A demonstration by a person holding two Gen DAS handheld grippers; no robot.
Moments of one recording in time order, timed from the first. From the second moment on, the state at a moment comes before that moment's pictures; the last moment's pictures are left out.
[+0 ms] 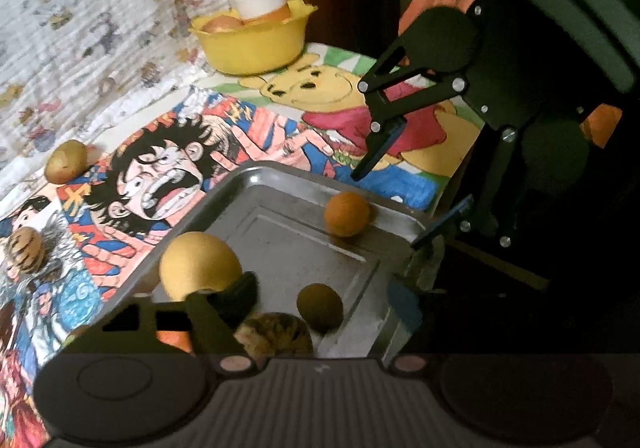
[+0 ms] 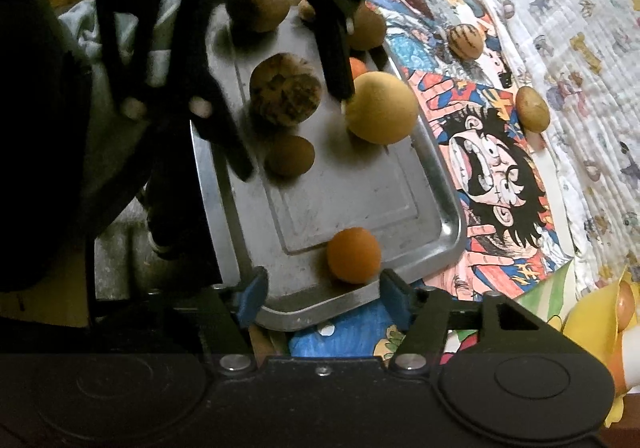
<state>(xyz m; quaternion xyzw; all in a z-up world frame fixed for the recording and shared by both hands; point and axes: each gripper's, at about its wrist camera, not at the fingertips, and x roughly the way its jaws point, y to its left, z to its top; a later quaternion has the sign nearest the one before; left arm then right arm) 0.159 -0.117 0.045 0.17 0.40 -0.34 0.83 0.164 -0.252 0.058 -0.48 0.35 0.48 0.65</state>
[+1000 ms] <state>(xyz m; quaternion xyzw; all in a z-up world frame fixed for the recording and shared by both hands) 0.085 0.041 0.065 0.03 0.38 -0.10 0.92 0.141 -0.224 0.071 -0.38 0.34 0.43 0.75</state>
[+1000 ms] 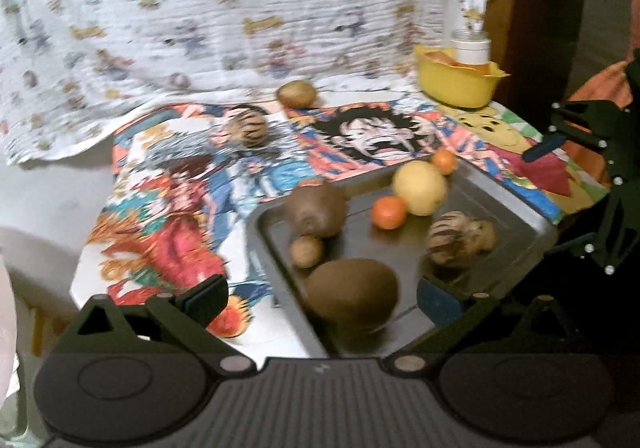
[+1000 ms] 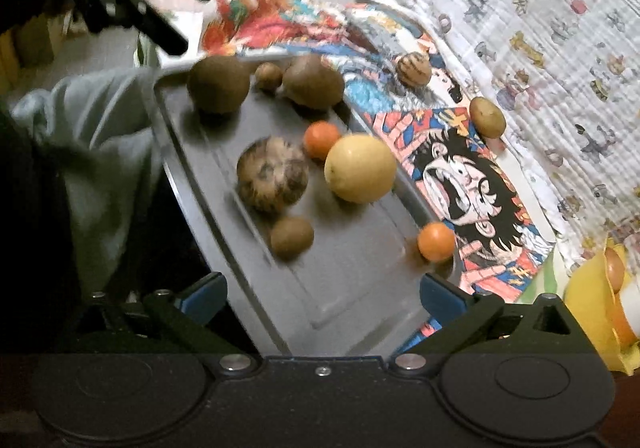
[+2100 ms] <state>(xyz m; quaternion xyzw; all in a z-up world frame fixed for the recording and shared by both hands) 0.196 0.104 0.050 -0.05 0.42 0.02 0.90 0.273 -0.188 0.061 -0.22 0.31 0.43 0.82</state>
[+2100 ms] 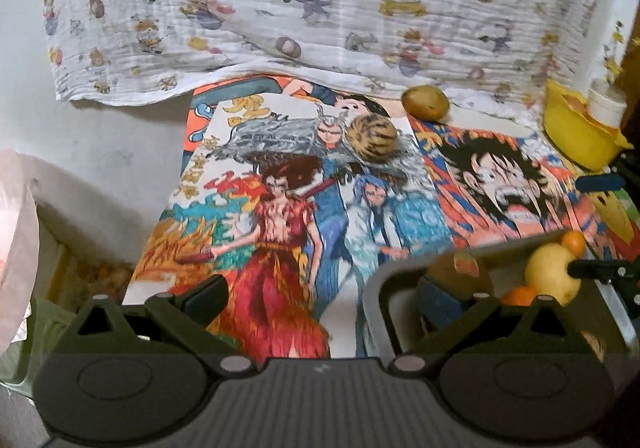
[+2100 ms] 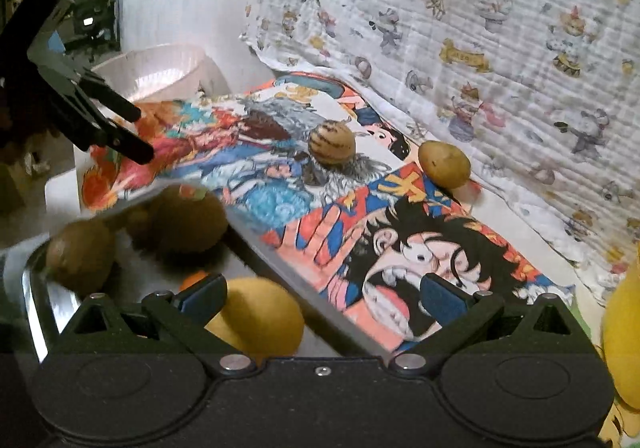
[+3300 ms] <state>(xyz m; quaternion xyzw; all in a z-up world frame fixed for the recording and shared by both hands) 0.381 0.070 0.000 0.02 0.39 -0.06 0.92 0.512 -0.106 -0.001 -0.03 0.43 0.28 0.86</state>
